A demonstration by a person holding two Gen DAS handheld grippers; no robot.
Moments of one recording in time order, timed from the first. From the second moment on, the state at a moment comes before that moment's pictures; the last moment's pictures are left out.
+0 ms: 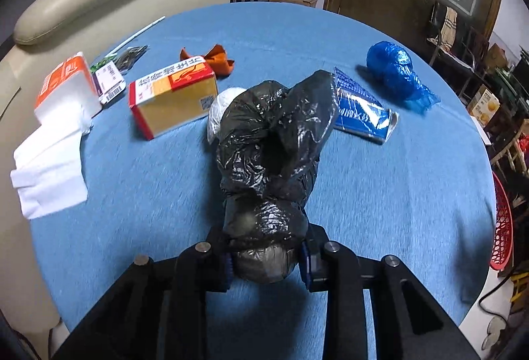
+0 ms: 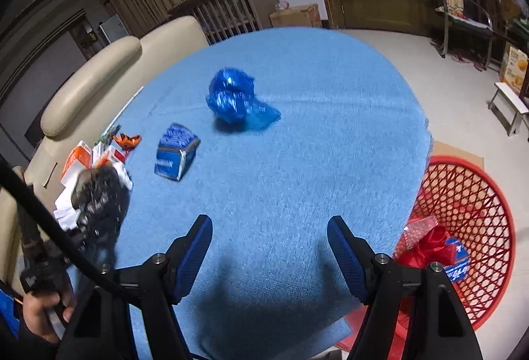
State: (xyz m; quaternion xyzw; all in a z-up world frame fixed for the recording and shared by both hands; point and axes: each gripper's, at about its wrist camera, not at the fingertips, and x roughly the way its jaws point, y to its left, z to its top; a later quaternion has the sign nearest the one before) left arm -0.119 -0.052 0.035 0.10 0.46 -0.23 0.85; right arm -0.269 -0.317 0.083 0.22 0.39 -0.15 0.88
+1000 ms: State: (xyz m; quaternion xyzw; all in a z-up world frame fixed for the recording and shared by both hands) left arm -0.123 -0.075 0.047 0.09 0.45 -0.25 0.85; right arm -0.235 -0.277 0.154 0.17 0.36 -0.07 0.92
